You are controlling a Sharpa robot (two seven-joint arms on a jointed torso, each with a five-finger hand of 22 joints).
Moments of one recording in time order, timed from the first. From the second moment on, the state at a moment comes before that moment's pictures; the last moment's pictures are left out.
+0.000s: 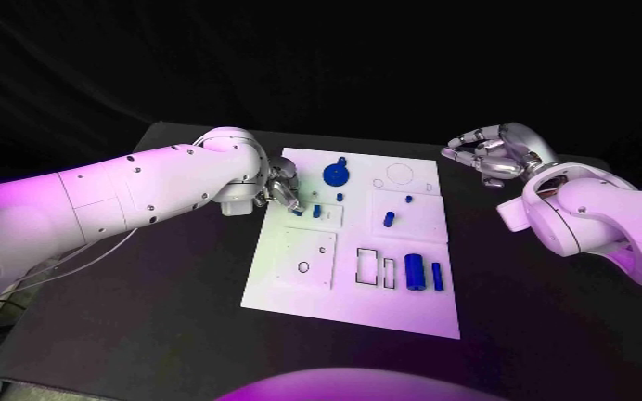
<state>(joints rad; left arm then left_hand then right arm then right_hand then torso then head) 1.23 -0.75 -0.01 1.38 -1.14 0.29 -0.50 1.14 -0.16 0.82 0.17 0.07 0.79 0.07 0.90 0.55 1.32 -0.03 1.28 0.98 1.47 -0.08 1.55 1.31 0.11 1.43 0.02 1.32 1.09 1.27 -0.91 -0.13 1.50 -0.68 -0.54 0.06 1.19 -0.17 0.30 0.19 0.16 0.85 0.17 0.22 0.40 1.32 0.08 1.31 1.25 1.46 0.01 1.48 1.31 0.08 1.33 0.12 1.20 1.29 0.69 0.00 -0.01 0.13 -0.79</state>
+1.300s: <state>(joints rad) 1.23 -0.74 -0.01 1.36 -1.14 0.32 -0.50 1.03 -0.17 0.84 0.12 0.07 0.83 0.06 0.90 0.56 1.36 -0.04 1.31 1.05 1.47 -0.09 1.56 1.31 0.11 1.43 0.01 1.33 1.11 1.27 -0.91 -0.13 1.50 -0.68 -0.54 0.06 1.20 -0.17 0.30 0.19 0.16 0.85 0.17 0.22 0.40 1.32 0.08 1.31 1.25 1.46 0.01 1.48 1.31 0.08 1.33 0.12 1.20 1.29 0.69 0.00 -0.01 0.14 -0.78</state>
